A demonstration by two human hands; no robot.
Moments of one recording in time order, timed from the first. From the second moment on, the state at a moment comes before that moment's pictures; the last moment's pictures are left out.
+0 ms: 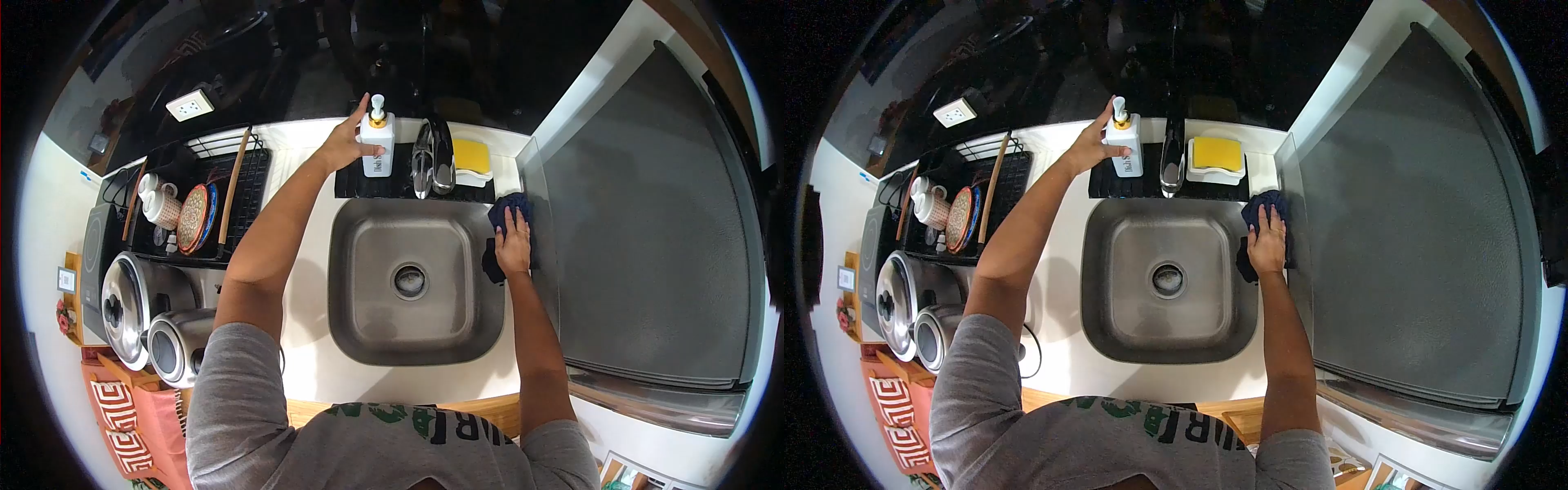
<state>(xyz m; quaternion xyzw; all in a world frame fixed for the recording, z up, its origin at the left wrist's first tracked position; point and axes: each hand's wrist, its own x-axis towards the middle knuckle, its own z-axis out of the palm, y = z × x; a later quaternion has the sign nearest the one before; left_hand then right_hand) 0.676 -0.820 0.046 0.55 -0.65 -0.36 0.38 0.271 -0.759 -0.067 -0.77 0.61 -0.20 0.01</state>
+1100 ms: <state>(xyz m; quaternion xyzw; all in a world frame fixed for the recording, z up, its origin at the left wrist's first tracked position) 0.673 -0.806 0.028 0.52 -0.62 -0.38 0.44 0.271 -0.760 -0.069 -0.76 0.62 -0.20 0.01</state>
